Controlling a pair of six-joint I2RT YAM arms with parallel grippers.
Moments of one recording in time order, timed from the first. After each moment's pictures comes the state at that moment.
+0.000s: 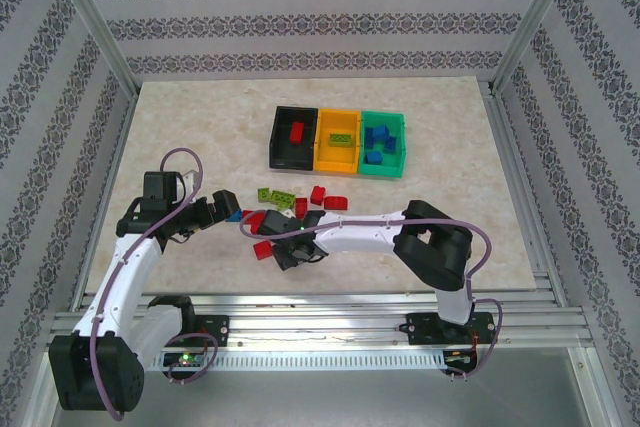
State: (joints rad) left arm 0.04 0.94 0.66 -0.68 0.45 -0.43; right arm 1.14 1.92 1.25 -0.60 0.12 0.62
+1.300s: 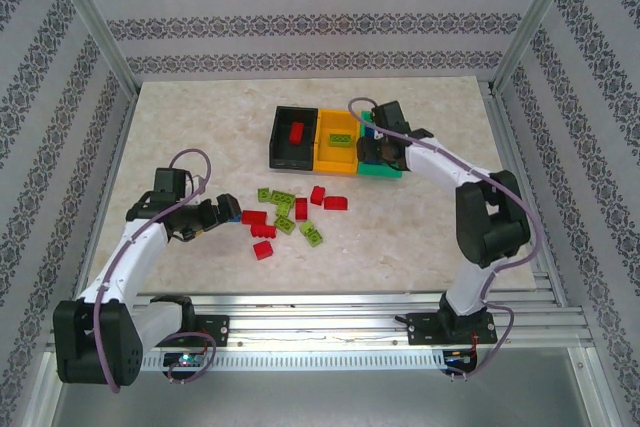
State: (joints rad) left arm 0.03 1.09 0.67 -0.68 0.36 -0.43; right arm 0.34 1.76 1.23 -0.41 0.05 0.27
